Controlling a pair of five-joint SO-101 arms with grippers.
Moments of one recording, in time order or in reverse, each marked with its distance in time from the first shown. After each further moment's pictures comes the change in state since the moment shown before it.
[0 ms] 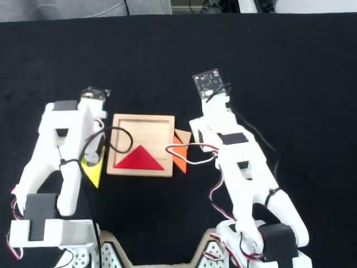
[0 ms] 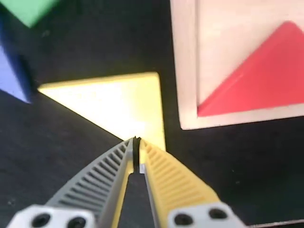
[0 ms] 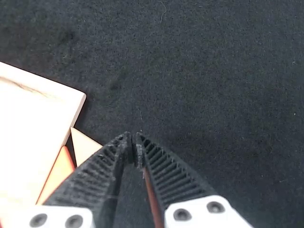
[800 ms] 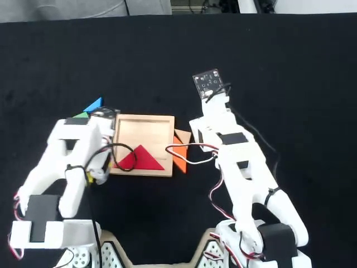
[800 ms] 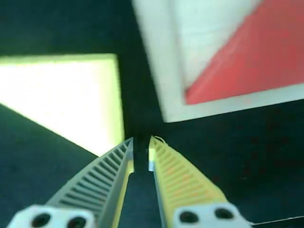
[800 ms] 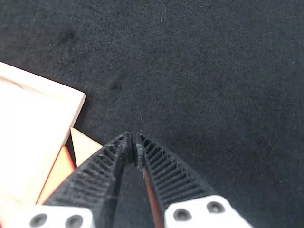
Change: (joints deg) left arm 1.1 -0.8 12.0 -7.6 -2.2; right arm 0.0 0.0 0.0 0.0 0.0
